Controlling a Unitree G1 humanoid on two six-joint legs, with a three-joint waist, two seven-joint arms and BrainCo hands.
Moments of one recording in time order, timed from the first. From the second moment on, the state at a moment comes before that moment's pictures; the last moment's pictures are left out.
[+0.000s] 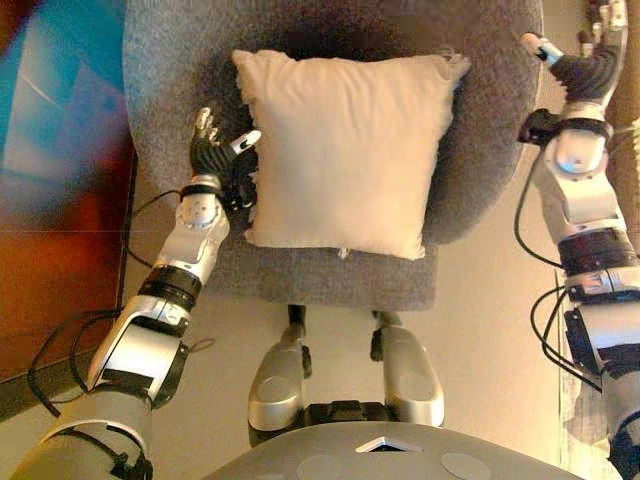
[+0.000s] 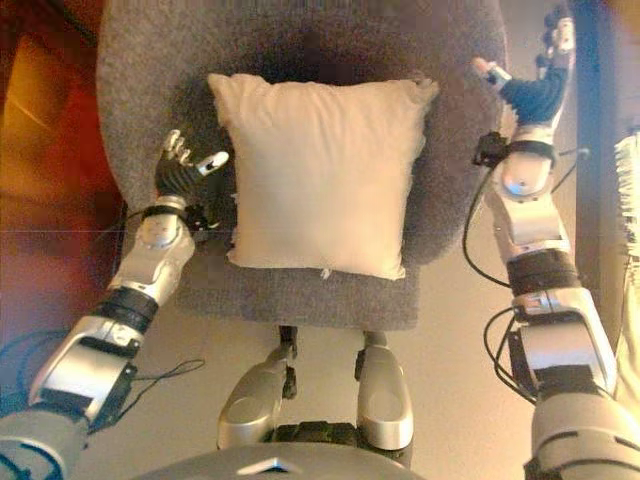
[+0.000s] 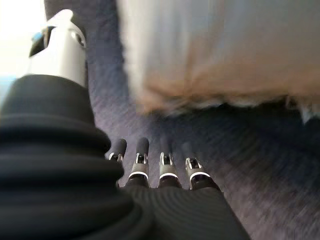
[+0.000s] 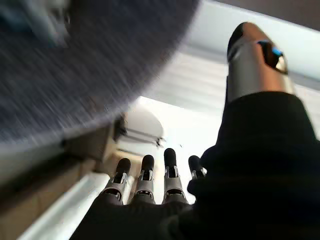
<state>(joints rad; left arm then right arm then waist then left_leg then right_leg) -0.58 0.49 -0.25 0.55 -0.52 -0.19 0.30 -0.69 -0.68 0.09 0.46 0.35 -0.19 -0.46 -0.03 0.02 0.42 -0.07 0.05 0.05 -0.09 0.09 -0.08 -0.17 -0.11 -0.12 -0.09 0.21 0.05</state>
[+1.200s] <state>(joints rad) 0.15 0.23 -0.04 1.27 -0.38 0.03 0.17 0.17 -0.19 0.06 1.25 0.26 0.14 -0.14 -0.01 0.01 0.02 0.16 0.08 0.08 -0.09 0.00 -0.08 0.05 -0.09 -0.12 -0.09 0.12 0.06</state>
